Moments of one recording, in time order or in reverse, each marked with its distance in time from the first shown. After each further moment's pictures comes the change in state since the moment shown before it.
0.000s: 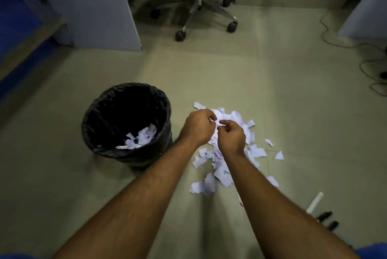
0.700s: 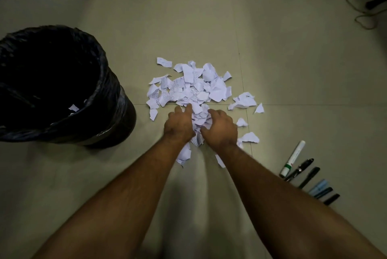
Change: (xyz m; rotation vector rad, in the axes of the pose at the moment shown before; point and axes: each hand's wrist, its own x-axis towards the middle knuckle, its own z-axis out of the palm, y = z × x) left_hand 0.001 -0.091 0.160 0.668 -0.322 -0.105; right_hand 0.028 0.166 -0.024 -0.832 -0.100 -0.204
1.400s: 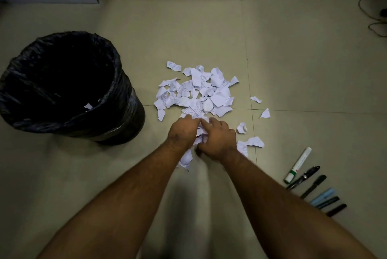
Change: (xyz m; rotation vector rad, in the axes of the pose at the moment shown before) left_hand -0.010 -0.011 0.003 0.059 0.060 0.241; right_hand -0.013 -0.002 0.004 -0.137 -0.185 -0.239
